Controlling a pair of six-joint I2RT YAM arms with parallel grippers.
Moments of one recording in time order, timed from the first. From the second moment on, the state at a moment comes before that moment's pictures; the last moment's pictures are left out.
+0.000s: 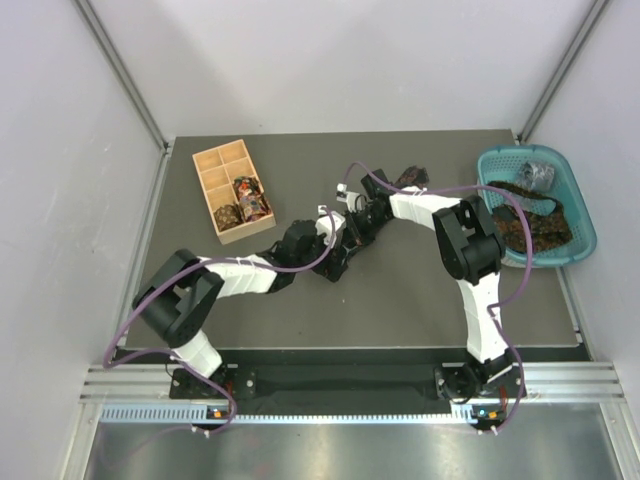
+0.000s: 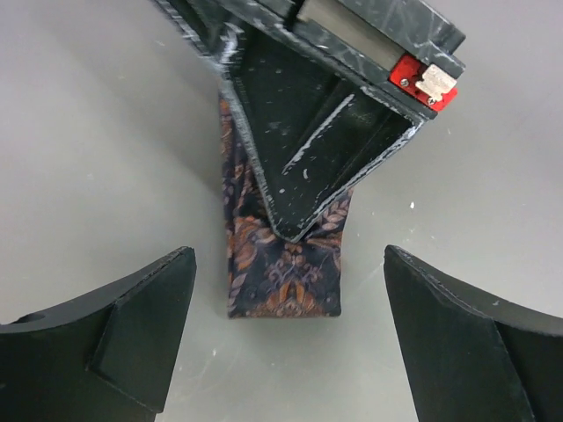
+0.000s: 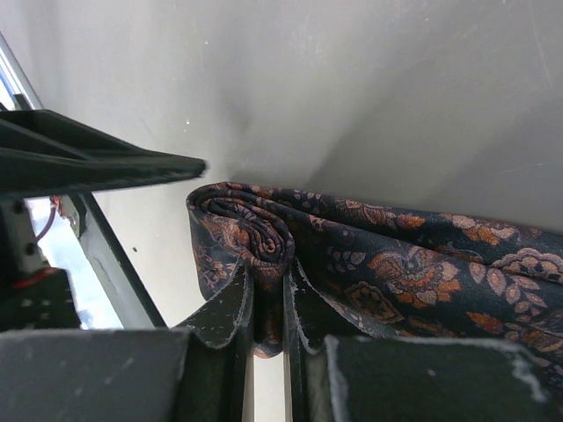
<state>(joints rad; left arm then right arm) -0.69 1.64 0.74 0.34 0.12 -0.06 0.48 2.19 1.53 -0.57 -0.78 0.08</state>
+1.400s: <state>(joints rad) -0.72 1.84 0.95 0.19 0.10 0.08 0.47 2.19 1.51 -0.52 -0.80 0.10</state>
